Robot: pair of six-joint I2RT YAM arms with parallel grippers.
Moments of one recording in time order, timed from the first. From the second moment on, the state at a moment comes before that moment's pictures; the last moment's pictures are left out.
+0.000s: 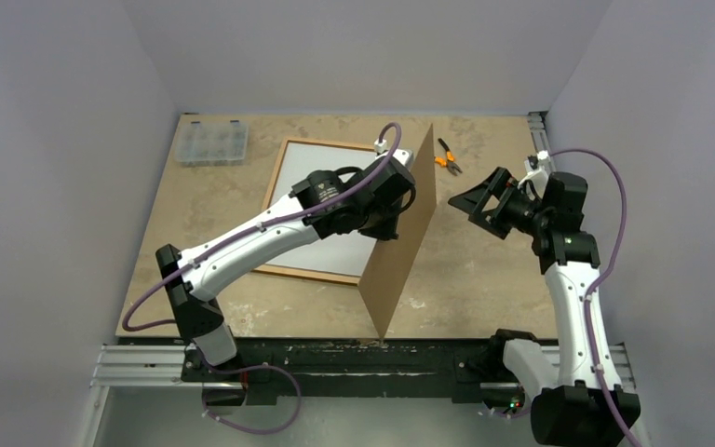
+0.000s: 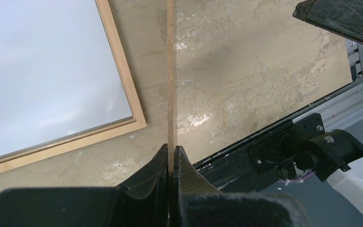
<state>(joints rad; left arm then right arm) -1.07 1.69 1.89 -1.08 -0.24 -0.68 -0.13 0.94 0.93 -0.56 -0.70 0.64</state>
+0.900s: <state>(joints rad) -1.18 1.85 2.12 -1.22 -0.38 -0.71 -0.13 0.91 0.92 -0.54 -0.73 0.73</state>
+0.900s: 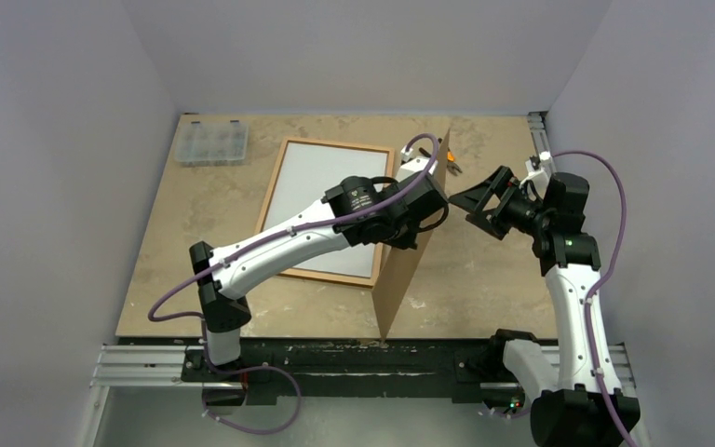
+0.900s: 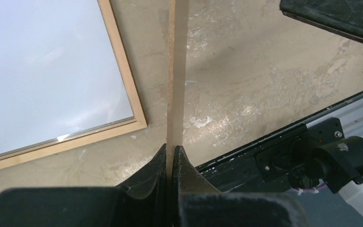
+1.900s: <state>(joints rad) -1.25 1.92 2.21 -1.34 -0.61 -0.78 -0.13 0.90 0.90 -0.53 -0.75 0.75</state>
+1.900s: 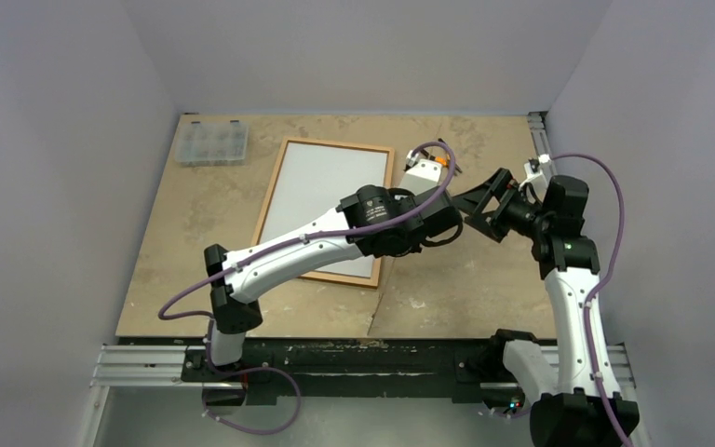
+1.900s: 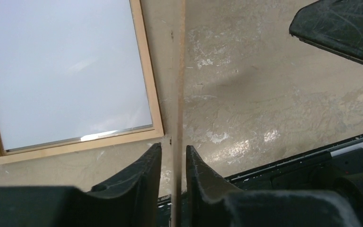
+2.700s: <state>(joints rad) -1.23 1.78 1.89 -0.92 -0.31 -0.75 -0.12 0.88 0.87 -0.42 -0.84 0.84</state>
